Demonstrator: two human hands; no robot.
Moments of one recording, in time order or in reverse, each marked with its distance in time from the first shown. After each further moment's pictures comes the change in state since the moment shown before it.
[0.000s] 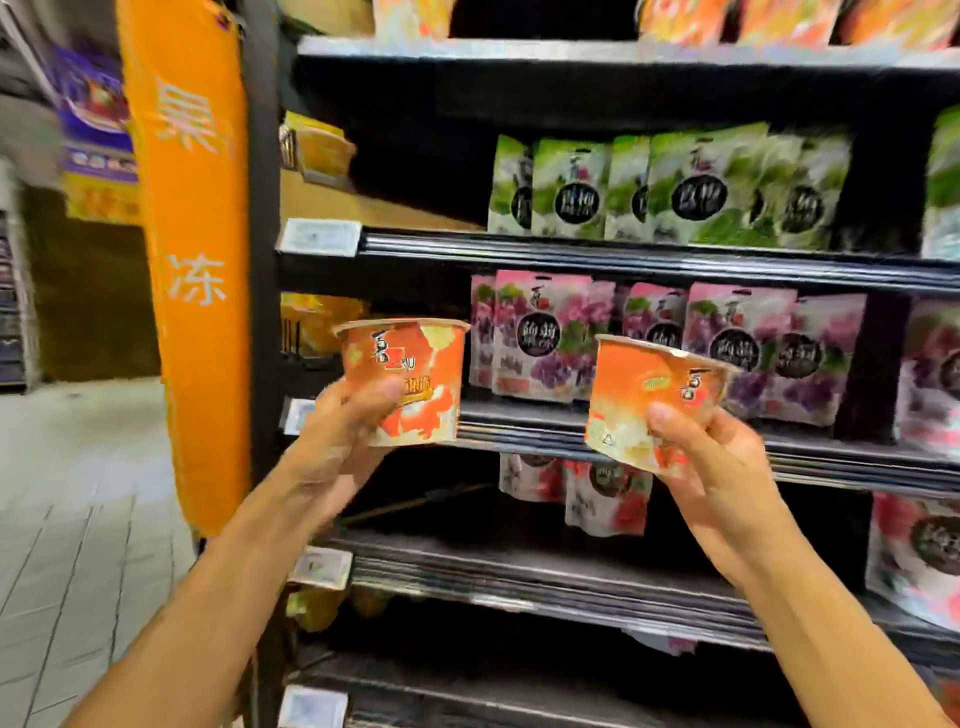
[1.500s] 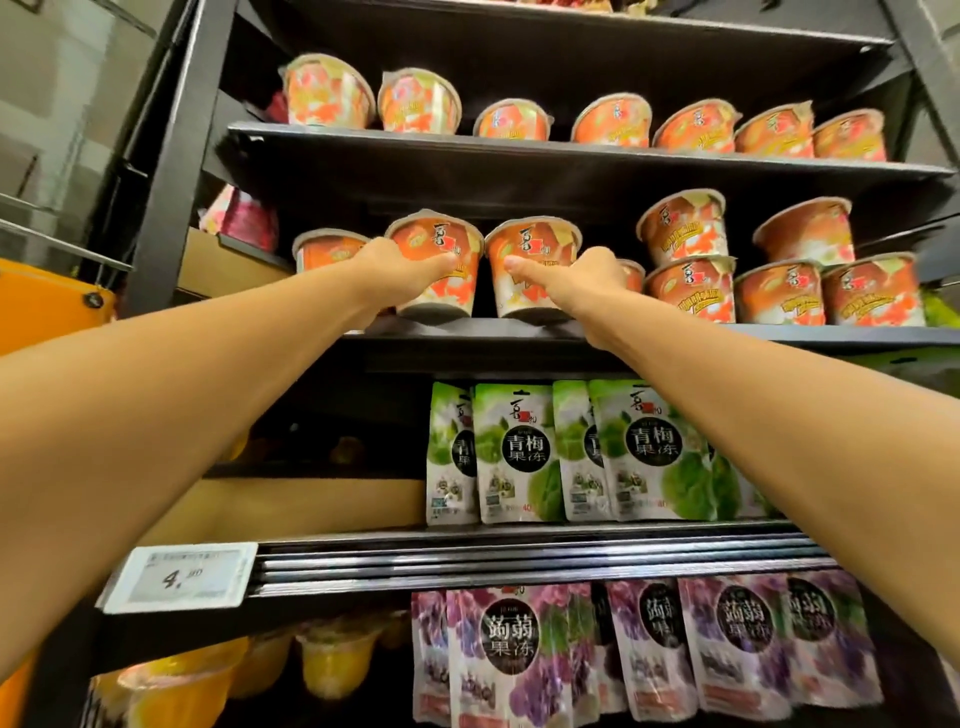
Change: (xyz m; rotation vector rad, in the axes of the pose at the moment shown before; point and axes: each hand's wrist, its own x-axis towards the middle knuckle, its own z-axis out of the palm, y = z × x) left_hand 0.321 0.243 0.132 0.875 0.151 0.409; right_hand 0.319 -0.206 0.167 -0.809 0.439 -0.424
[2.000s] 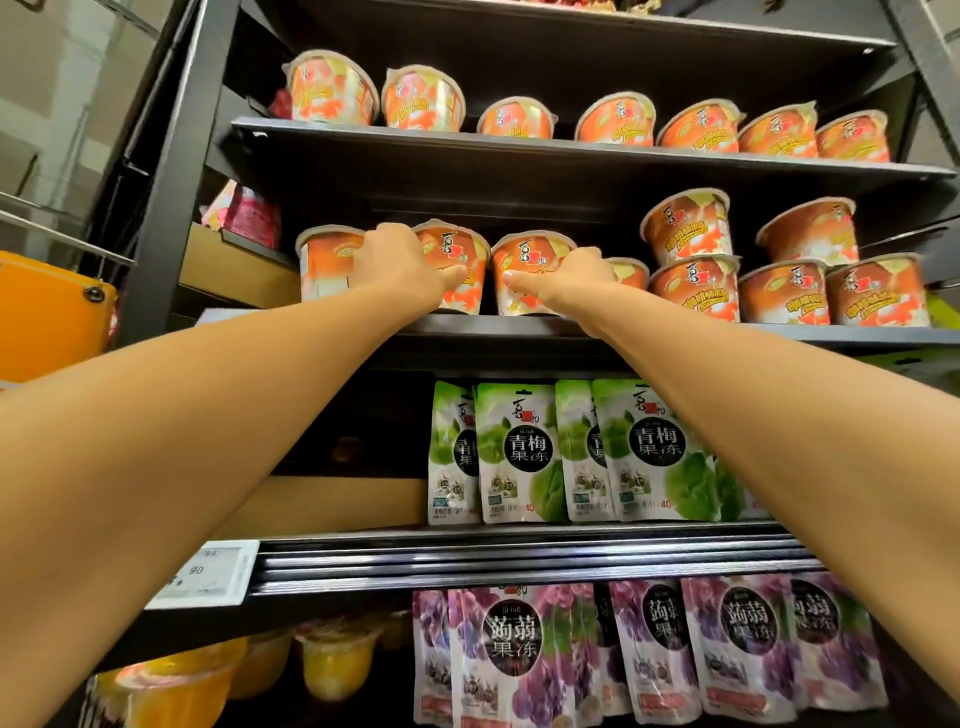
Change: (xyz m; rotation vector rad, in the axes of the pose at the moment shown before) left_hand -0.008 0.006 0.018 0.376 0.315 0.139; right_hand 0.008 -0.006 0.011 -0.265 -0.054 -0.011
